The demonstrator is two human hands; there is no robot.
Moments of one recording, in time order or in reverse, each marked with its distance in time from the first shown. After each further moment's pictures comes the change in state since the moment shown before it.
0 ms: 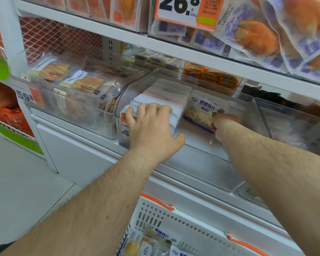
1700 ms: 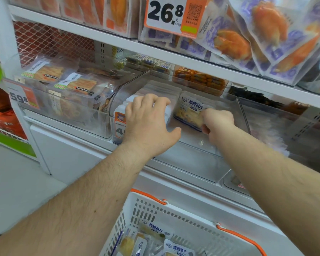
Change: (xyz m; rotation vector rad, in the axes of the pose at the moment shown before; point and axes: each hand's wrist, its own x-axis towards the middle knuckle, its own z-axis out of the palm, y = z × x) left_hand -0.007 0.010 -0.024 -0.125 0.092 0.146; right_hand -0.103 -0.027 -0.009 0.091 0.139 0.002
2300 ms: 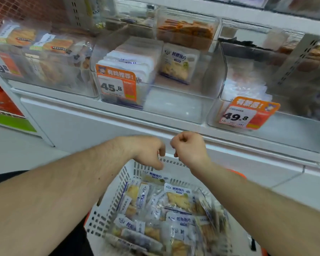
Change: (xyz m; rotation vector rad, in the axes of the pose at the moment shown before) left_hand -0.102 0.003 0.043 0.182 -1.253 0.193; right_hand -0.126 0.172 -0.065 -0.309 -0.332 -0.153
